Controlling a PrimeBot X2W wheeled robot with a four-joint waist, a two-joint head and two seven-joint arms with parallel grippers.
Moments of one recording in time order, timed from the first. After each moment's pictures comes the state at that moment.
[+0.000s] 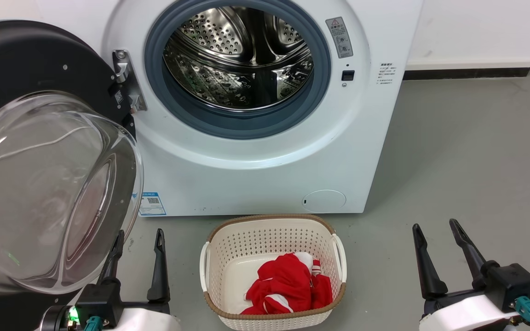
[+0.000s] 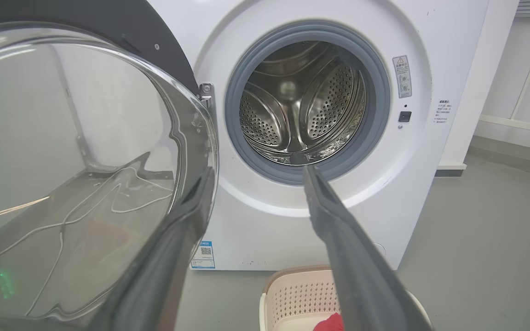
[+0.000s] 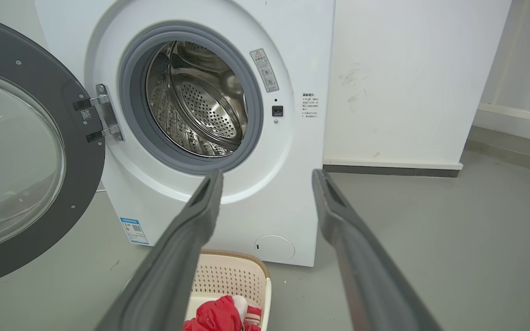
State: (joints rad) left arm 0.07 0.08 -0.04 0.03 -0.10 0.04 -0.26; right arm 0.07 -0.05 0.03 0.00 0.09 0.13 -0.17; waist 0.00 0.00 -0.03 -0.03
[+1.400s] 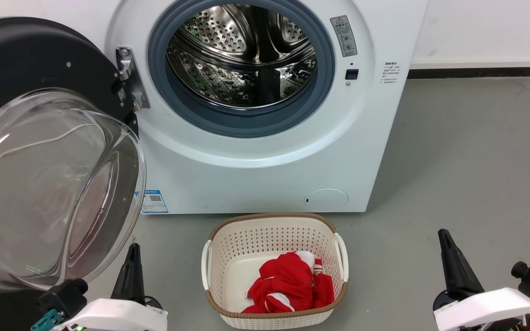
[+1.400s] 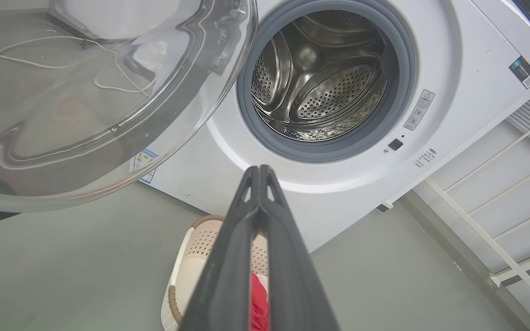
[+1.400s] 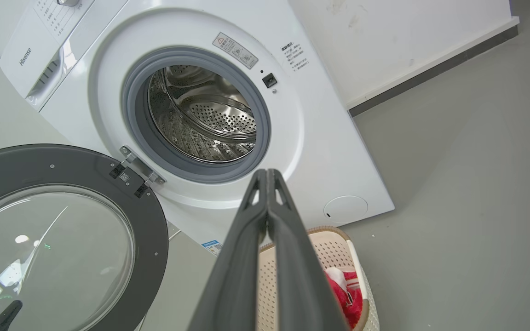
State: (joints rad) left arm 0.03 0.06 0.01 0.13 -0.62 -0.03 -0.13; right arm 0.04 -0.07 0.02 0.11 0.64 0.13 -0.10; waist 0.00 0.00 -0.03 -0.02
